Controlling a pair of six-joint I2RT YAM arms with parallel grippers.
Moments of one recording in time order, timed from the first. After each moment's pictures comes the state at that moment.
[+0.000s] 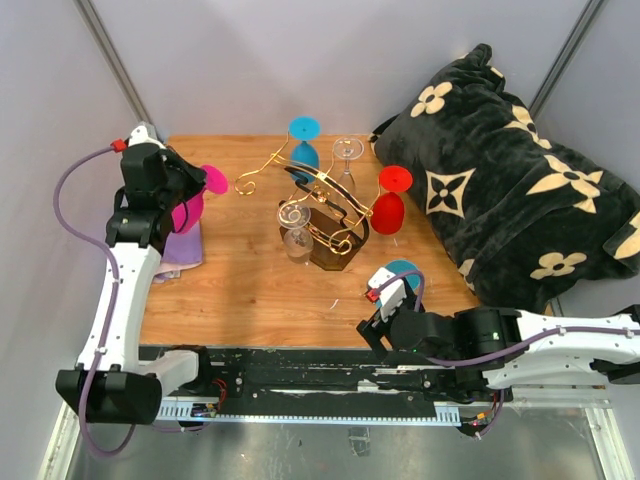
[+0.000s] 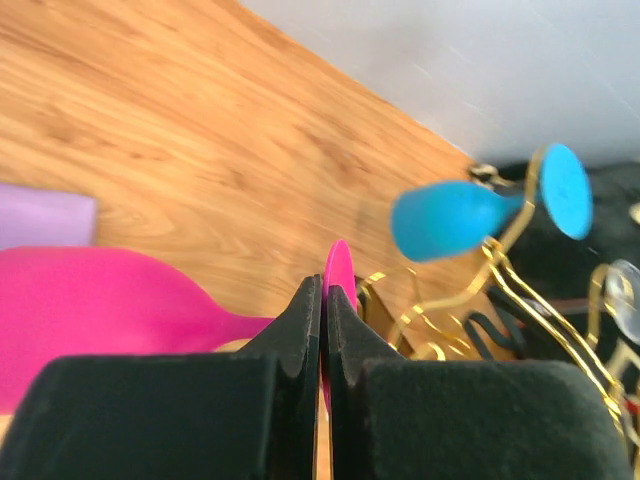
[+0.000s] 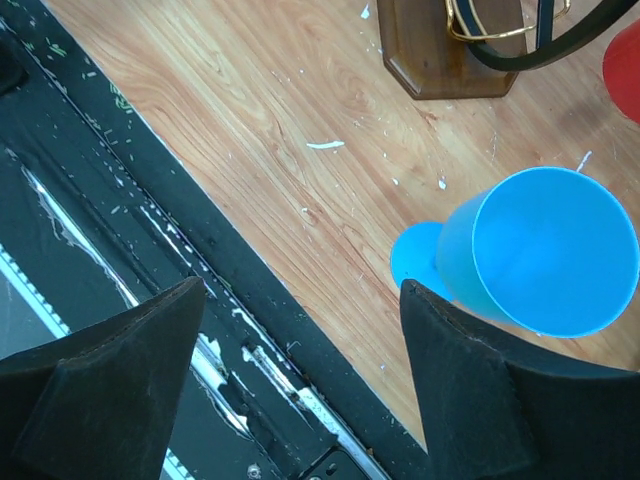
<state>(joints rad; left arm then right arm) -0.01 1.09 1.22 -0.46 0.01 -0.61 1.56 0.79 0.88 -0.78 0.63 0.38</state>
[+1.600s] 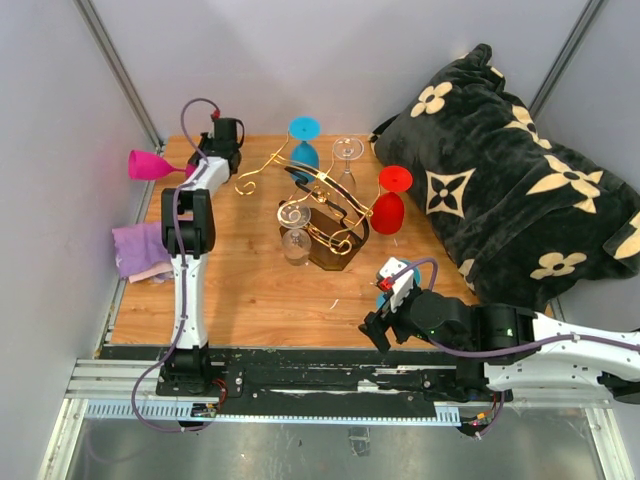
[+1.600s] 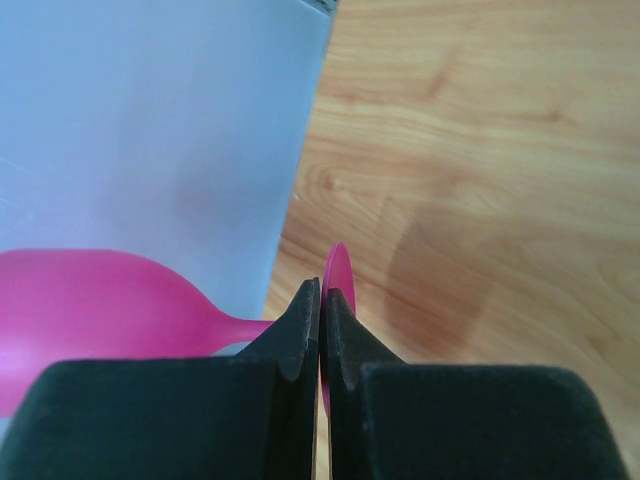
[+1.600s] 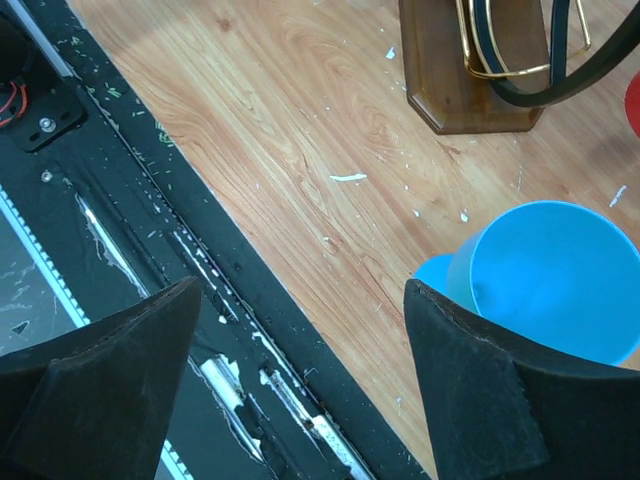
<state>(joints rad) -0.02 2.48 2.09 -0.21 -0.85 0.38 1.42 0.72 0.83 -0.67 0.45 0.28</state>
